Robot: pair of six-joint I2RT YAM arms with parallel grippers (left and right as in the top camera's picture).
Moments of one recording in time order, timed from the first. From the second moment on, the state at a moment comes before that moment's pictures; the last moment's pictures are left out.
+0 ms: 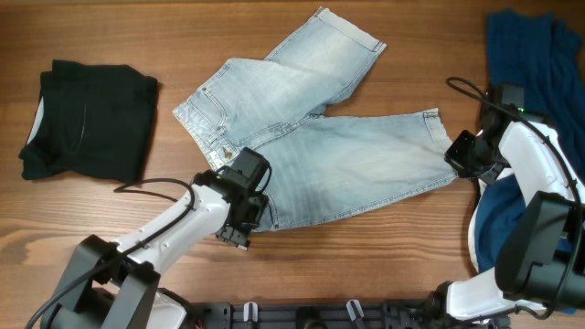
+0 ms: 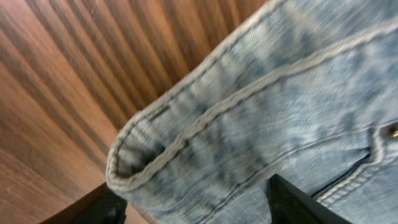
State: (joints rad) left arm -0.54 1.52 0.72 -0.71 0.11 -1.69; right arm -0.25 1.71 1.10 -0.90 0.03 0.45
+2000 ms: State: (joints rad) left arm -0.11 1.43 0.75 -0.22 -0.42 -1.35; right arm 0.18 1.98 1.25 0.20 -0.29 0.35
